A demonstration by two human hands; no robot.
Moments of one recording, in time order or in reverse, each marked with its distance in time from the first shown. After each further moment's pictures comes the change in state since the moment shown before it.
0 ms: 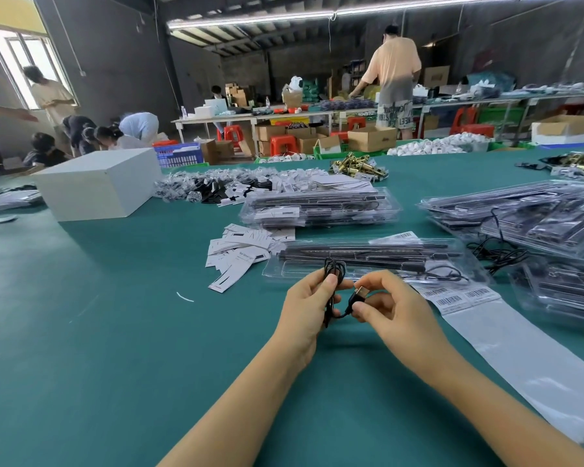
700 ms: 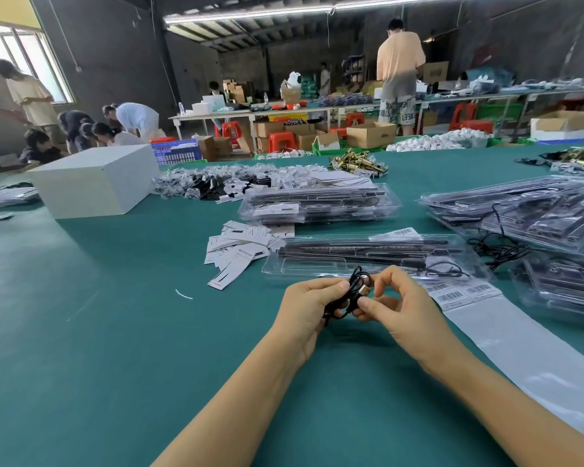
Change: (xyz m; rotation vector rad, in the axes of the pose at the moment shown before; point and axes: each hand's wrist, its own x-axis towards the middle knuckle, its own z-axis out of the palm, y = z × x) left_hand 0.003 0.001 -0.001 -0.064 -0.013 -0.142; right_hand 0.005 0.013 -0.005 0.205 -0.030 0.114
